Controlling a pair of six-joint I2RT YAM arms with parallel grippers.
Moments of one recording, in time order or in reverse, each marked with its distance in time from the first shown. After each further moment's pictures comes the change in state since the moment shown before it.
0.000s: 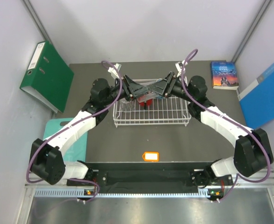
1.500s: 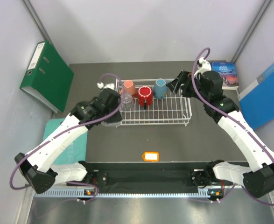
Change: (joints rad) left arm -0.156 -0.141 0.299 -1.303 -0.755 0.445; right arm -0.056 -0.243 0.193 -0.779 0.490 -0.497
